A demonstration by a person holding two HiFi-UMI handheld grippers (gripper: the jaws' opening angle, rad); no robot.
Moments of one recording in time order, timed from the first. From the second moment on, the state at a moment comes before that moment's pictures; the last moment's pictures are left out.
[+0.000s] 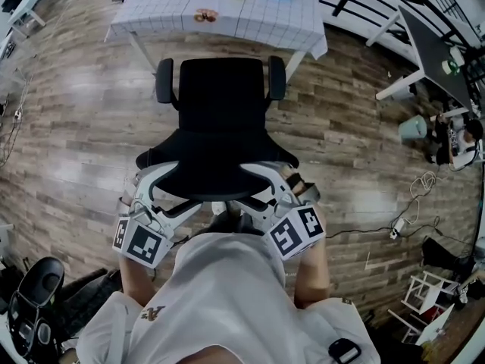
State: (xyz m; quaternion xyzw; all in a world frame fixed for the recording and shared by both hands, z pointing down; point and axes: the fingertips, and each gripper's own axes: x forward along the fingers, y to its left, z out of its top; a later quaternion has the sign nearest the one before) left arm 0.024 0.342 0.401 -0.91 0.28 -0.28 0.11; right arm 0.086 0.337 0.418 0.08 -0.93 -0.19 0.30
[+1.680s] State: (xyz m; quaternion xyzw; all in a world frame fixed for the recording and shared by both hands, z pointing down) left arm 0.047 0.269 0.397 -0.91 0.29 -0.28 0.07; right arm 0.109 0.264 0.415 0.03 -0.95 -0.17 0.27
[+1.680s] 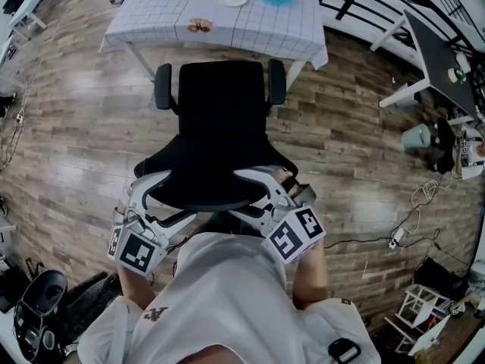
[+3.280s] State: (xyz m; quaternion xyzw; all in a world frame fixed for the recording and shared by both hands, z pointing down) left arm 0.045 0.222 0.398 -0.92 0.28 -0.28 0.06; right arm 0.105 0.219 0.418 0.00 -0.95 -0.14 0.28
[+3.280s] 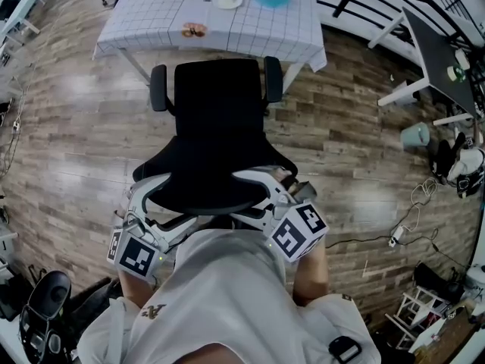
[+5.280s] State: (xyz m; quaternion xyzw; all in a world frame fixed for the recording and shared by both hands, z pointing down) left arm -0.043 0.107 0.397 -0.93 0.25 -0.27 0.08; right arm 0.017 0.109 0.424 0.03 -0.94 -0.12 0.32
